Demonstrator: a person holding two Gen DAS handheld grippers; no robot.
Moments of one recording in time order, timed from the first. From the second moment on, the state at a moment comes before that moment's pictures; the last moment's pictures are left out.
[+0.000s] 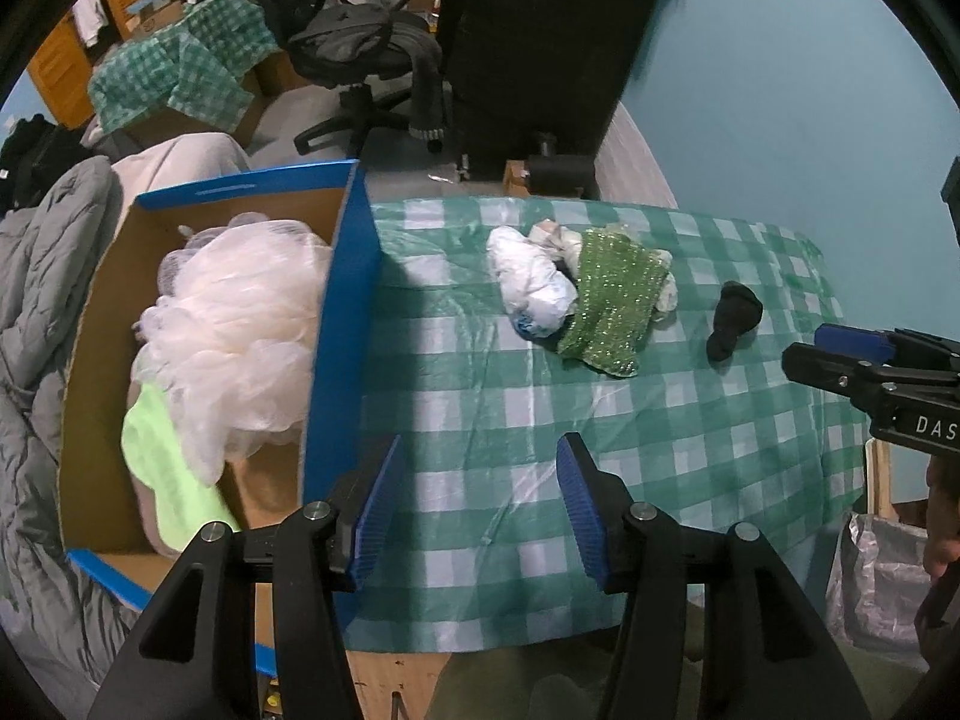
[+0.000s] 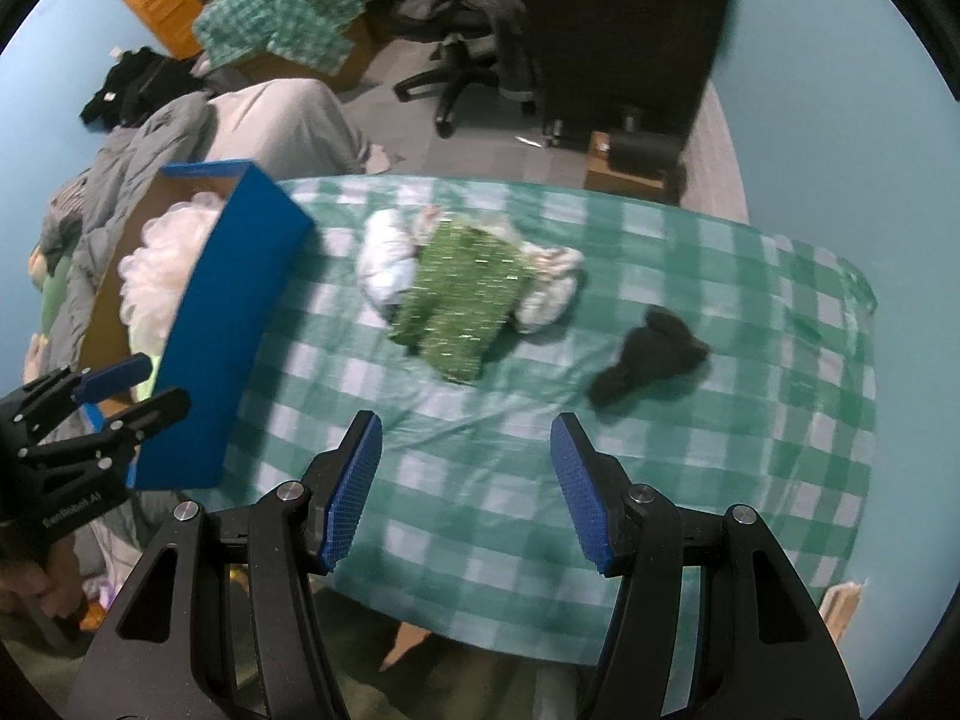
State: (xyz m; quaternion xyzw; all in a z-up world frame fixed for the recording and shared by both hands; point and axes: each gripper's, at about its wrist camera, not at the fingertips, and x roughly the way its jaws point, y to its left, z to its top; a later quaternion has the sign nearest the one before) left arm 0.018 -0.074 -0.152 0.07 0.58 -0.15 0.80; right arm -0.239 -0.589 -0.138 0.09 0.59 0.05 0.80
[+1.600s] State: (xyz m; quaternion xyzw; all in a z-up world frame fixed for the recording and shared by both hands) left arm 0.134 -0.132 -0.227 0.02 0.63 -0.13 0.77; right arm -0.187 -0.690 -0.254 0.14 0.65 -0.08 0.74
